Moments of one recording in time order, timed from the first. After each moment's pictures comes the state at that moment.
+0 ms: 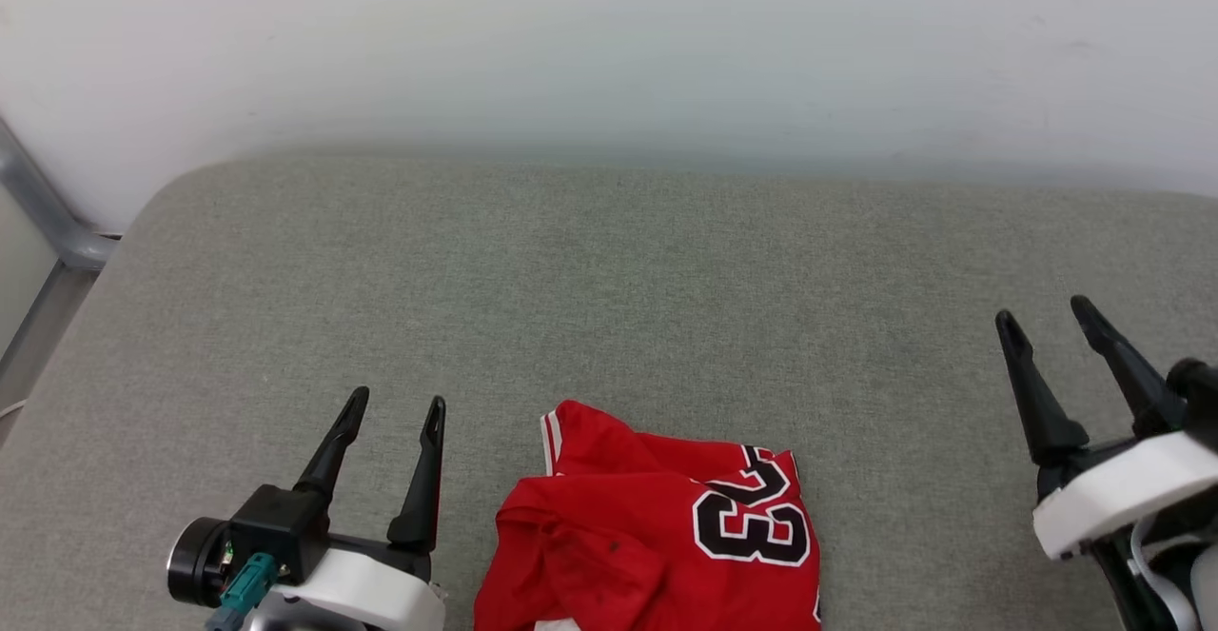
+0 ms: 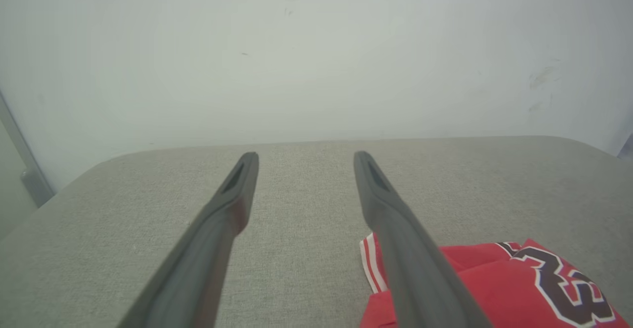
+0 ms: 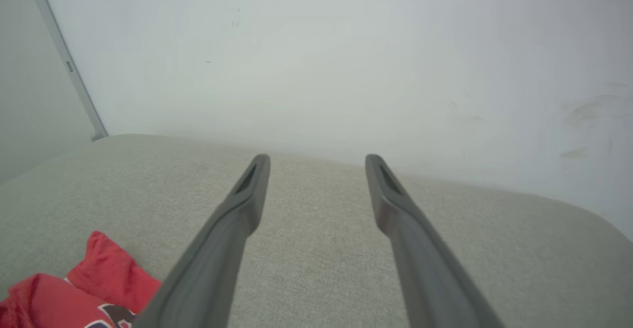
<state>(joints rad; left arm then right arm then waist) -0.03 0.29 -0.28 0.04 -0.34 0.05 -0.26 -0.14 -0.32 0.05 0.02 0.38 0.13 0.02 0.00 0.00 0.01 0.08</state>
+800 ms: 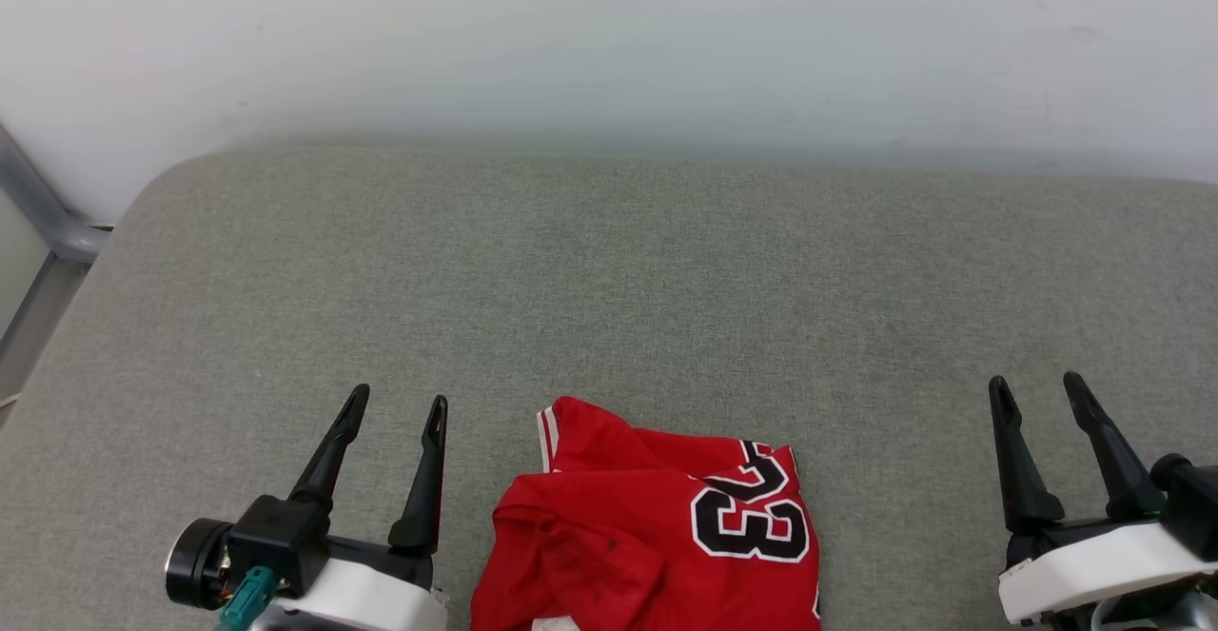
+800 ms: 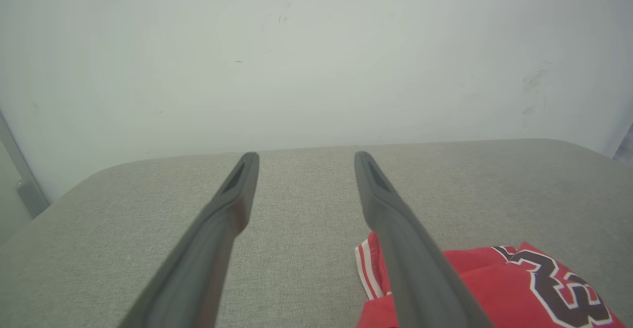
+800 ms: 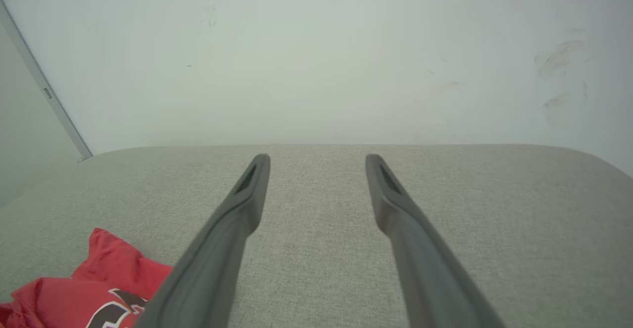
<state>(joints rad) 0.02 0.18 -0.15 0.01 -0.20 -0.07 -0.26 0.03 -0.13 -0.05 -0.01 0.26 0.13 -0.13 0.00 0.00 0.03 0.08</state>
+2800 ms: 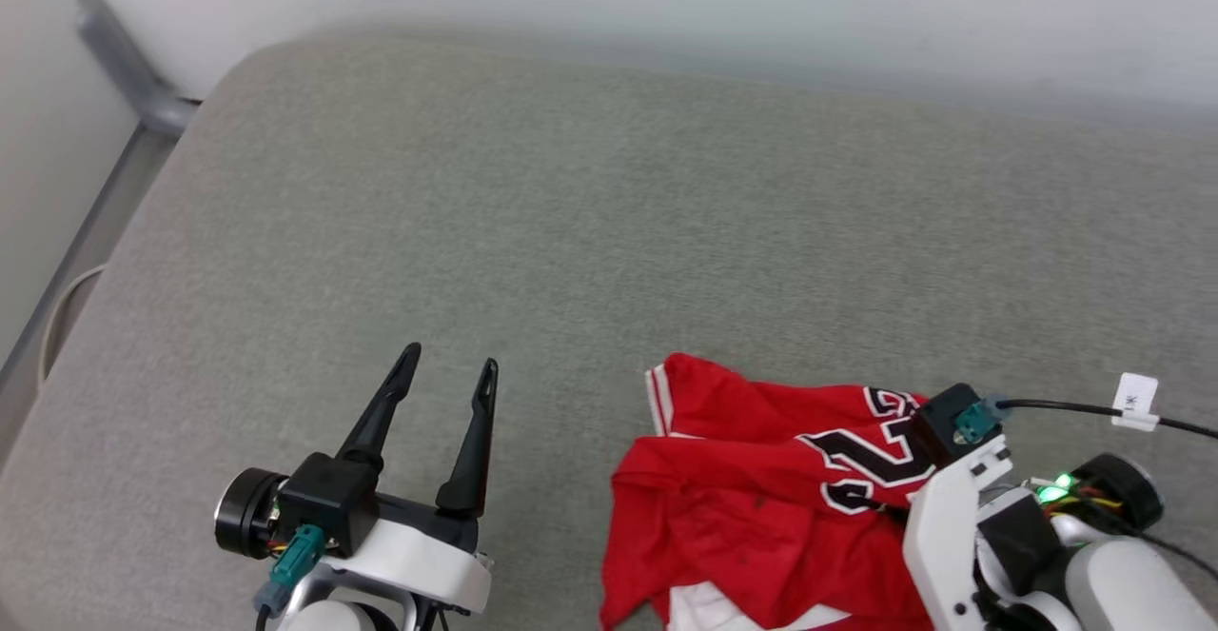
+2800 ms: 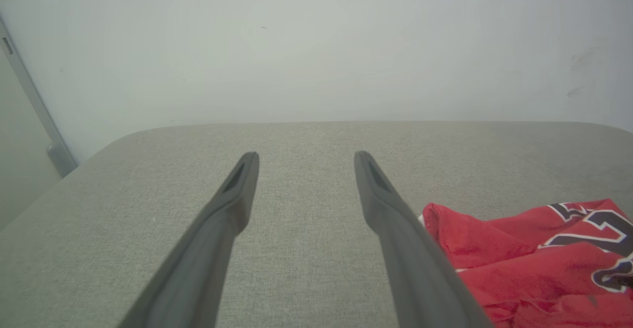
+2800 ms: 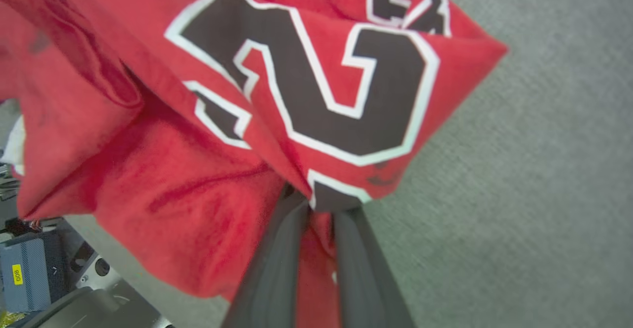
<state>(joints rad) -0.07 0.09 -0.14 0.05 -0.13 -0.13 -0.26 -0.16 -0.31 0.31 0.03 0.32 0.13 0.83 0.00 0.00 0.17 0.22</state>
